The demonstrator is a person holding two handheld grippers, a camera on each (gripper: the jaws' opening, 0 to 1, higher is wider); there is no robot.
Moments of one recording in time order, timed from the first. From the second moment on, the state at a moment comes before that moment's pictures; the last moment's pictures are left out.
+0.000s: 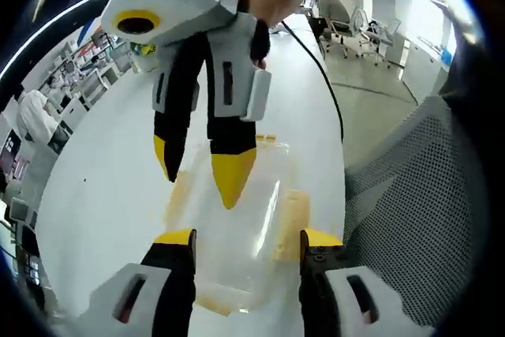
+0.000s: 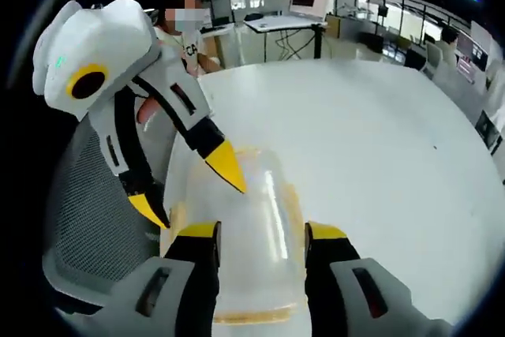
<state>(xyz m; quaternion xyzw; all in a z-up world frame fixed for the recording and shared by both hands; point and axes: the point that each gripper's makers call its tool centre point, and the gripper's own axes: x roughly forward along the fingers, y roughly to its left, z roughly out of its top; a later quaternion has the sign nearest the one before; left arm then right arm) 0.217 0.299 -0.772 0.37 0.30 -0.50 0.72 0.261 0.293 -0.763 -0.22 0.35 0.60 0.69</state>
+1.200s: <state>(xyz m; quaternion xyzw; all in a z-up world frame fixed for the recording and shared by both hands) 0.218 0.288 -0.783 0.43 0.29 -0.51 0.69 0.264 0.297 -0.782 -0.31 0.46 0.64 0.54</state>
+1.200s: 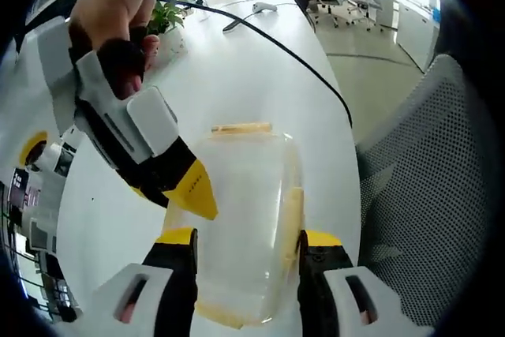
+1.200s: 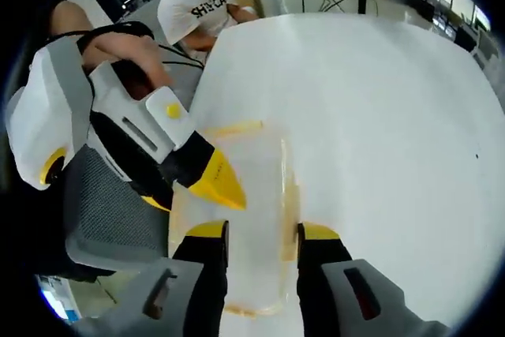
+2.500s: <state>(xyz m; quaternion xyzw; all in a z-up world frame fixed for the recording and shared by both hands) 0.219 0.287 -0.784 0.46 0.29 -0.49 0.68 0.261 0.296 -0.779 -0.34 0.44 0.64 0.53</state>
